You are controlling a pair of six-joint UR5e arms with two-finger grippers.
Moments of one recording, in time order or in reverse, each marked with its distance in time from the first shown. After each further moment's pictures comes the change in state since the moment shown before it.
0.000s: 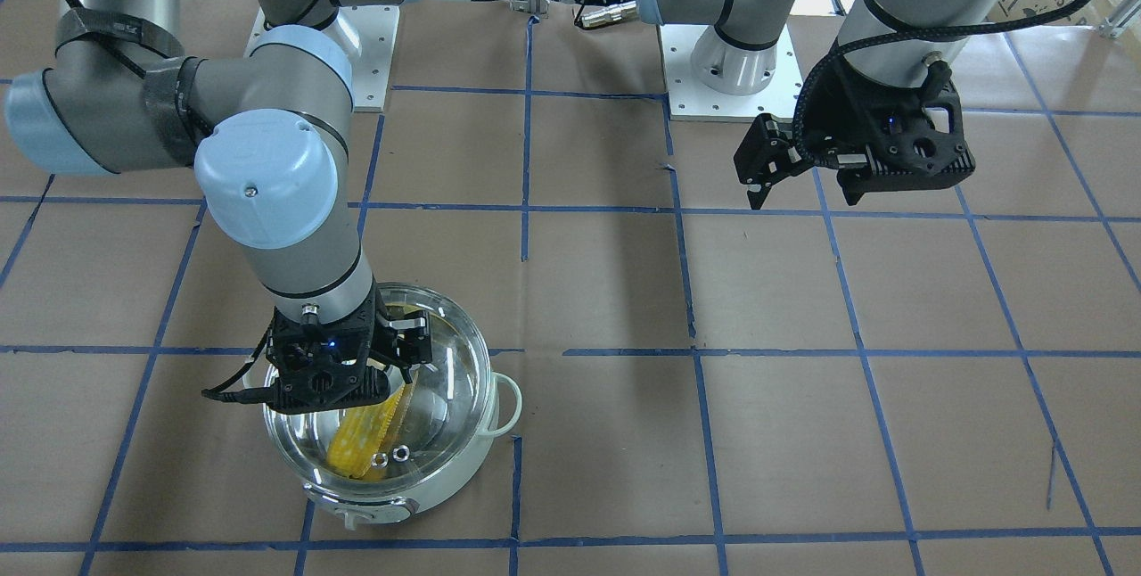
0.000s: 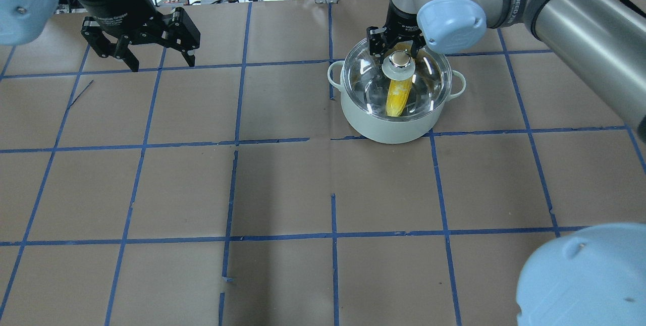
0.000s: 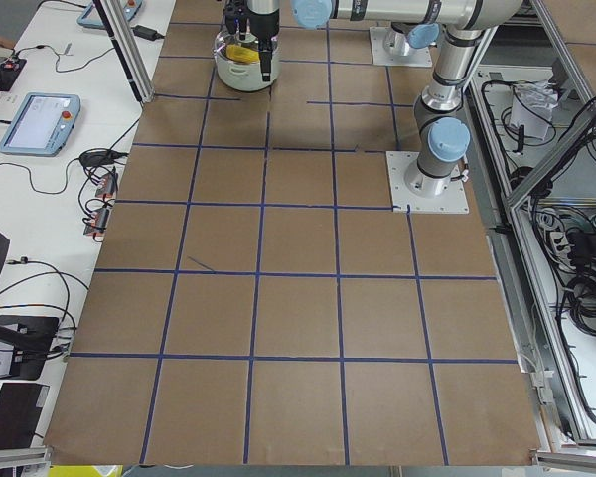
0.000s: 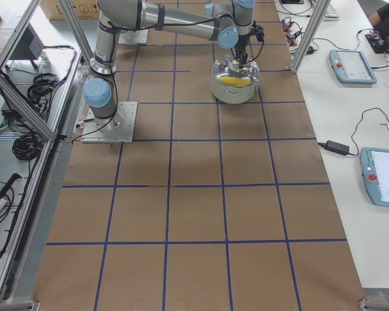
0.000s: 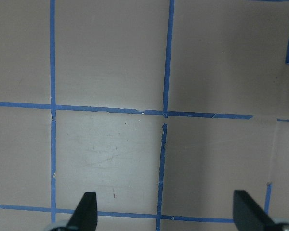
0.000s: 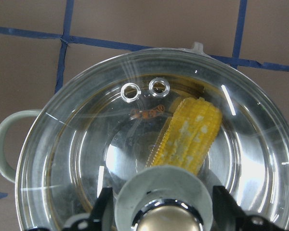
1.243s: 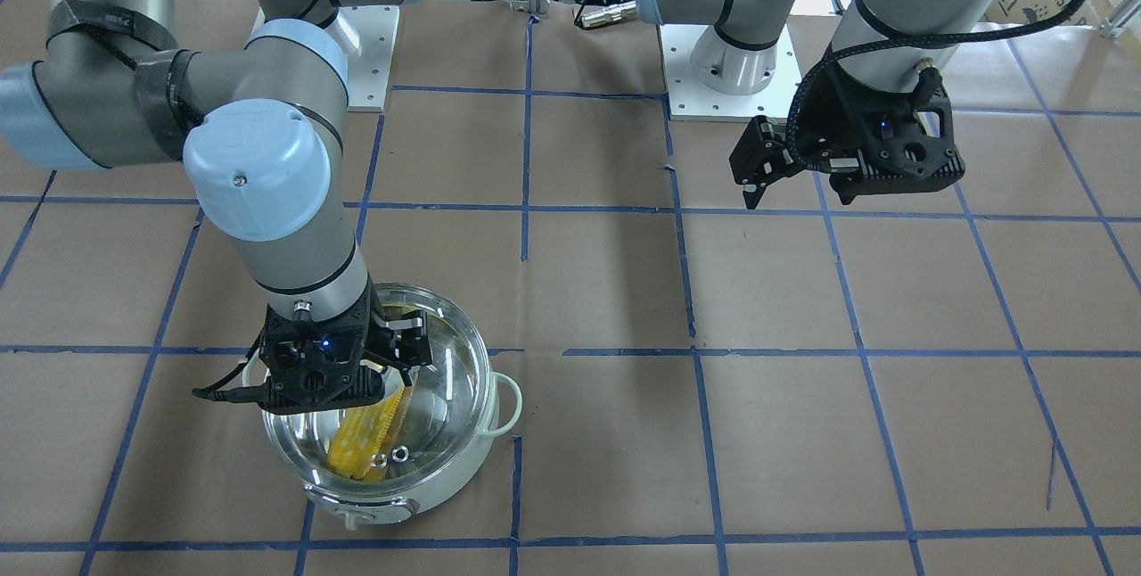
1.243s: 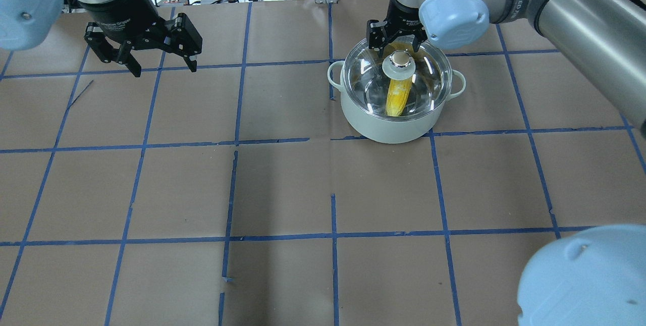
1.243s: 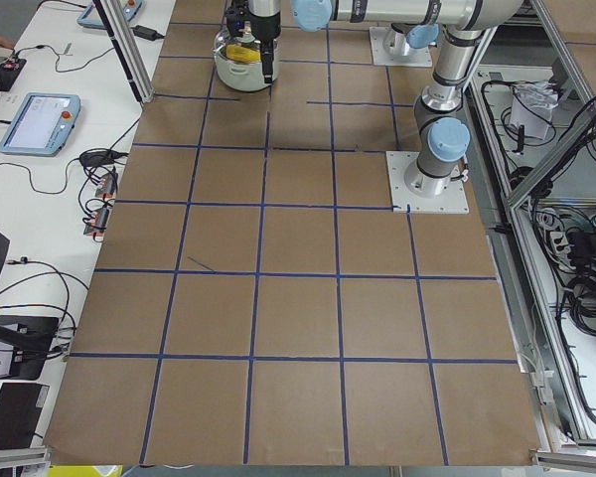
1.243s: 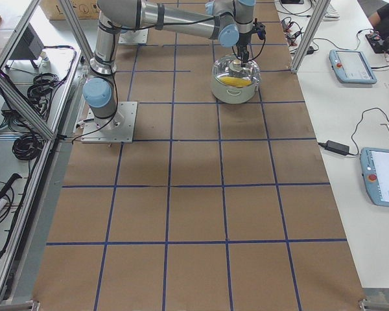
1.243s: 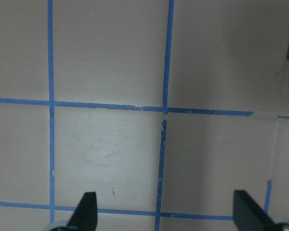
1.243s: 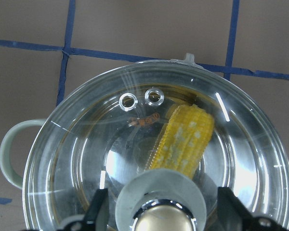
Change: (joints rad) left arm -0.002 0.003 -0.019 -0.002 -0.001 -0.002; right arm 0.001 0.000 -0.016 -0.005 0.004 0.010
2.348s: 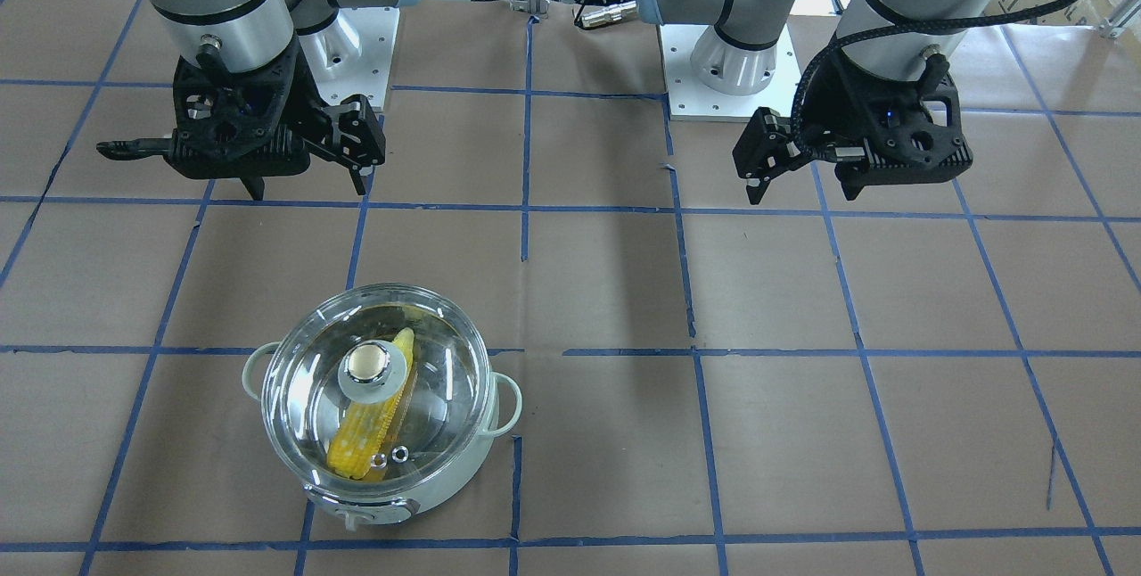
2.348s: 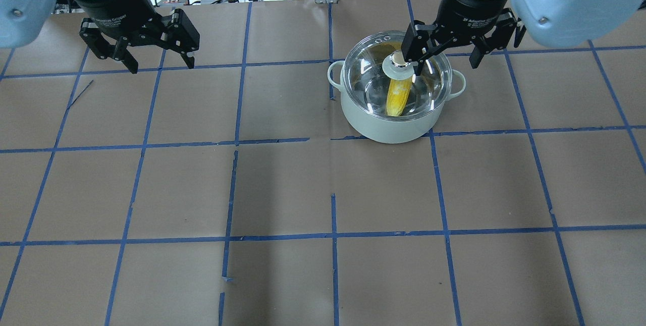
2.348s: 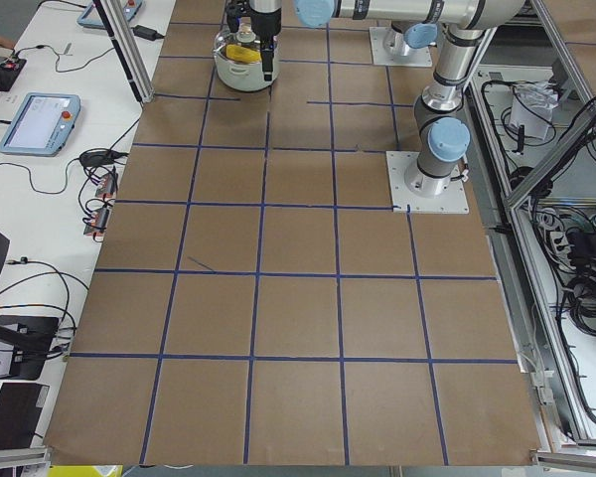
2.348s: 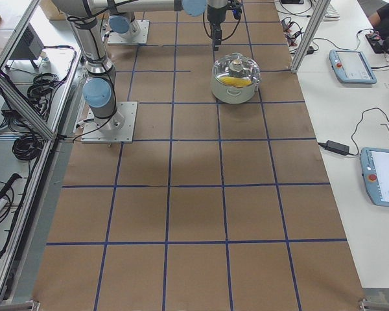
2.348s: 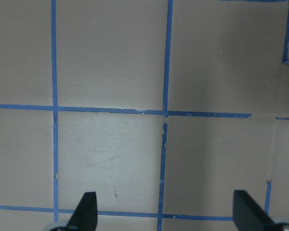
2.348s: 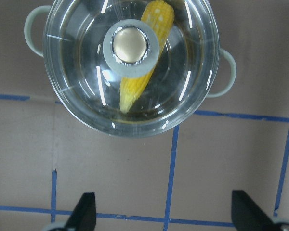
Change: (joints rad) left arm 0.001 0.008 0.006 -0.002 0.001 0.001; right arm -0.042 -0.324 0.068 0.338 -0.006 -0.003
